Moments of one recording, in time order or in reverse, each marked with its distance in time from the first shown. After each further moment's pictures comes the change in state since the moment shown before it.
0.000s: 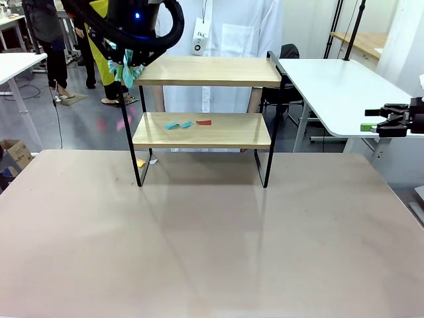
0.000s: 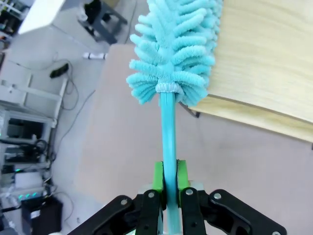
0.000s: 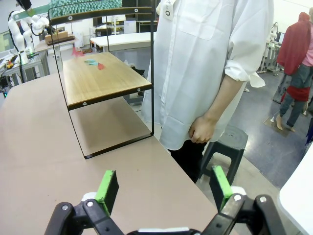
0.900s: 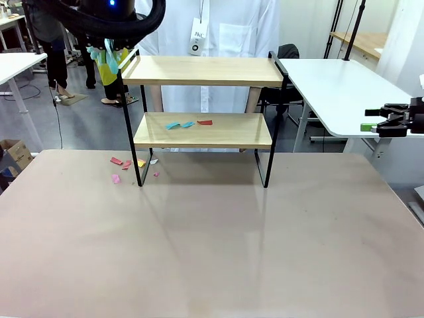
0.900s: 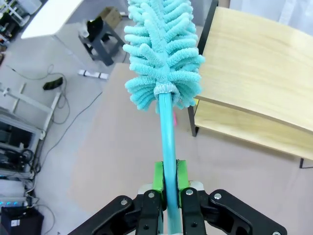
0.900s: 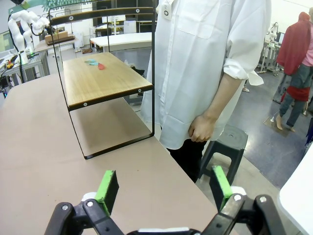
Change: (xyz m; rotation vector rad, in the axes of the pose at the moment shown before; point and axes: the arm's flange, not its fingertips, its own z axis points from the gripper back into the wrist) left arm -0.022 0.037 0.025 -0.048 -0.137 0.096; right arm 0.000 0.000 0.000 0.000 0.000 0.000
